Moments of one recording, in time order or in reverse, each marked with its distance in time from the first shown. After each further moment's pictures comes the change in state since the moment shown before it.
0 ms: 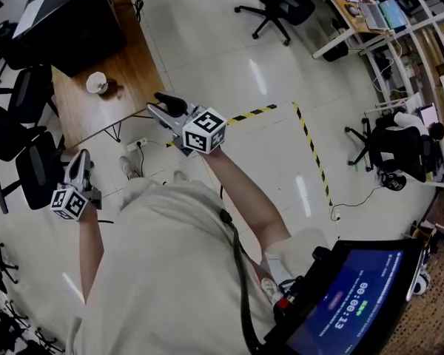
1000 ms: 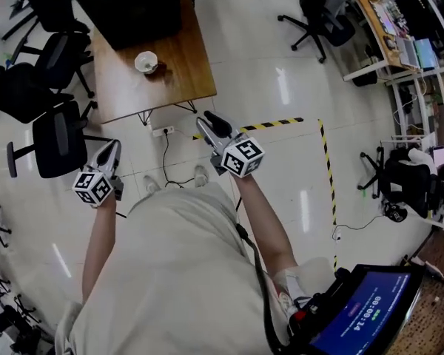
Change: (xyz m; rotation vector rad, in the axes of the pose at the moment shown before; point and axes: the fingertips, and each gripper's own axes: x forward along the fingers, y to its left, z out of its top) left arm -0.051 0.076 -0.039 -0.007 0.109 0.036; right arm 0.015 0.040 -0.089 0.051 0.096 -0.140
